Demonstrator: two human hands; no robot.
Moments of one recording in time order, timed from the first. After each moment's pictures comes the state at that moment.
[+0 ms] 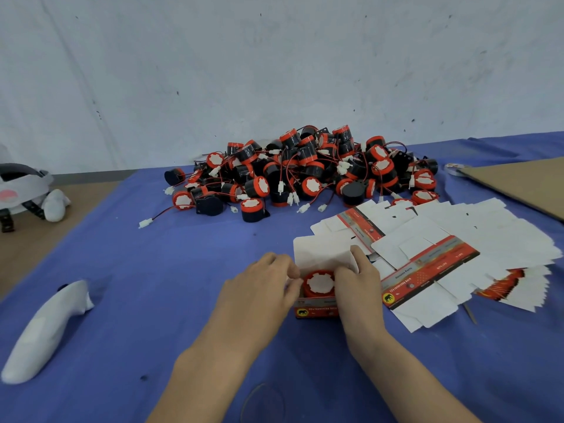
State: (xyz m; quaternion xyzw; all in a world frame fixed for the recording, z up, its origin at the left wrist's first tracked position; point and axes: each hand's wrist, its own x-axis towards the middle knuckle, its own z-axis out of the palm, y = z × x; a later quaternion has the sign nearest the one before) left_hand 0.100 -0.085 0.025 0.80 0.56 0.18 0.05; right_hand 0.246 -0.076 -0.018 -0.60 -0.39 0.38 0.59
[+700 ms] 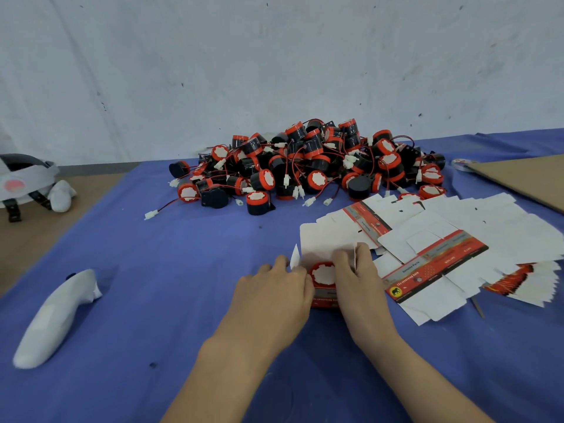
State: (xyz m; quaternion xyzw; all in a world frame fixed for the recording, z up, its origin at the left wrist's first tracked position) left_hand 0.106 -0.086 0.006 0.83 0.55 0.08 -0.08; right_hand 0.242 -0.083 -0.019 -0.60 -0.44 0.34 0.58
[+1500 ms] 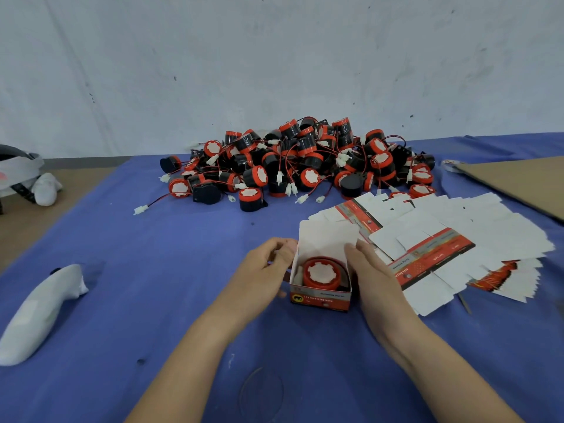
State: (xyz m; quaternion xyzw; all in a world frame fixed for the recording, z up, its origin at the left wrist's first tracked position) left_hand 0.099 -0.065 0.006 0.66 0.47 0.38 0.45; right_hand 0.280 -0.080 -0.034 -0.50 -0.41 0.49 0.59
